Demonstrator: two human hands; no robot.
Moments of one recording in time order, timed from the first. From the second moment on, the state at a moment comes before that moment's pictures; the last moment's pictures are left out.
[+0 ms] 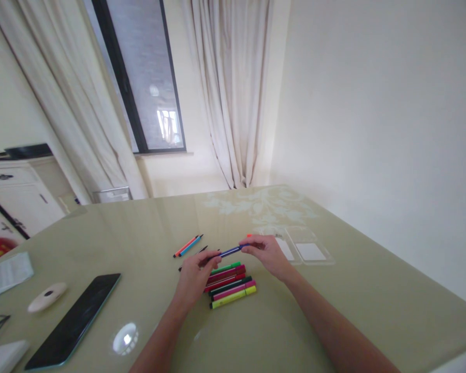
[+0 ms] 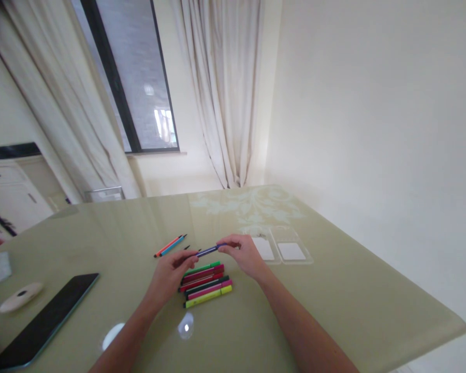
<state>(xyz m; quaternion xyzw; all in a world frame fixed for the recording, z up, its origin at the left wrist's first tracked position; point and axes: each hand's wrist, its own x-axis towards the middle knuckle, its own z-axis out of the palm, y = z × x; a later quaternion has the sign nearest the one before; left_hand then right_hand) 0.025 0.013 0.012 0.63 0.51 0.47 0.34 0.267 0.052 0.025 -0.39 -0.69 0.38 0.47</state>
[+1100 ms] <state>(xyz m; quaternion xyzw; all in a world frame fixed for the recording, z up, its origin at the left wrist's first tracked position) 0.016 0.017 0.009 0.72 0.53 0.39 0.20 0.303 0.070 0.026 -0.52 -0.68 0.25 0.45</state>
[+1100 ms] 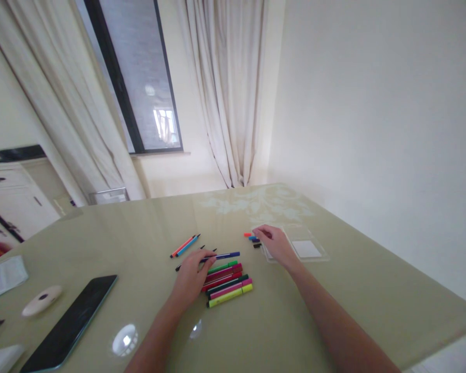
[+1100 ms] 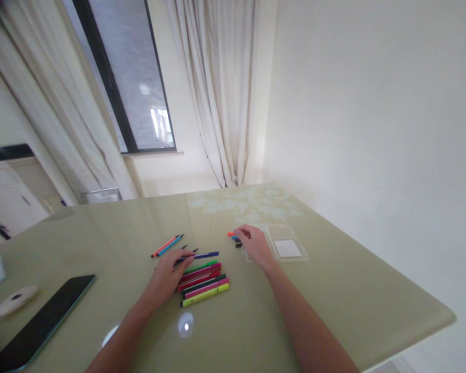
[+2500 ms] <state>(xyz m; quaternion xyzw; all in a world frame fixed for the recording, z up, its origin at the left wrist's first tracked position) -0.020 0.027 -0.007 0.72 0.61 0.31 0.08 0.294 0.067 0.012 -0.63 -0.75 -0.04 0.20</state>
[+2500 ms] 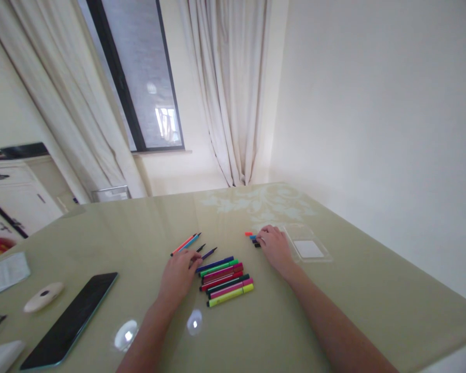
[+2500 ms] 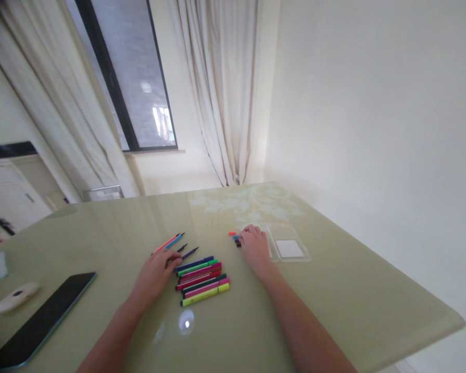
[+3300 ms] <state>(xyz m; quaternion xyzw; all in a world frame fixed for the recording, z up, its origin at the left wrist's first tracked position) 0.005 0.022 0.000 0.73 0.56 0.36 0.14 0.291 0.072 0.009 -0.64 -0.75 -0.01 0.18</state>
